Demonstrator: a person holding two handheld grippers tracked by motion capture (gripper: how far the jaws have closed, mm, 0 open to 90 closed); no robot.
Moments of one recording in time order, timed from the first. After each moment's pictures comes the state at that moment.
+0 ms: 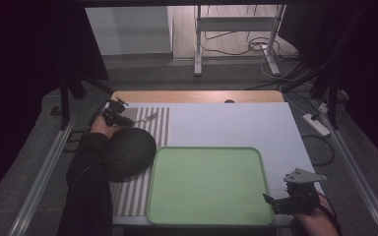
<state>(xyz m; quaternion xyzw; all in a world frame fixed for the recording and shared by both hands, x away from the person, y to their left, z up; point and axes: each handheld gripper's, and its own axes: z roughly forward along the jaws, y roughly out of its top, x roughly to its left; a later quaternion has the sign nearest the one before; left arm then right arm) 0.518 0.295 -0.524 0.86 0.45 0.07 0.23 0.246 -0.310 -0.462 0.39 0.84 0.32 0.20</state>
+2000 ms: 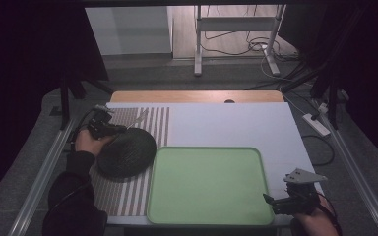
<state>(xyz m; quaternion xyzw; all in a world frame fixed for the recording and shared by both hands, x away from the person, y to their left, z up) 0.424 0.300 -0.483 0.83 0.45 0.07 0.32 0.246 -0.310 -0.462 0.39 0.84 0.32 0.20</state>
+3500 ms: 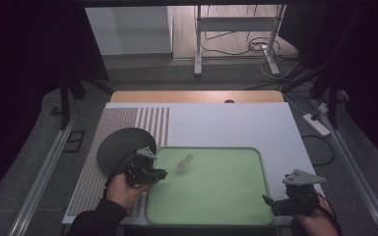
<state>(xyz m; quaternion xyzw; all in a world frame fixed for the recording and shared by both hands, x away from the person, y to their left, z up) 0.296 0.145 -0.489 0.87 0.38 0.00 0.33 0.243 -0.308 -0.462 0.37 0.85 0.32 0.21</state>
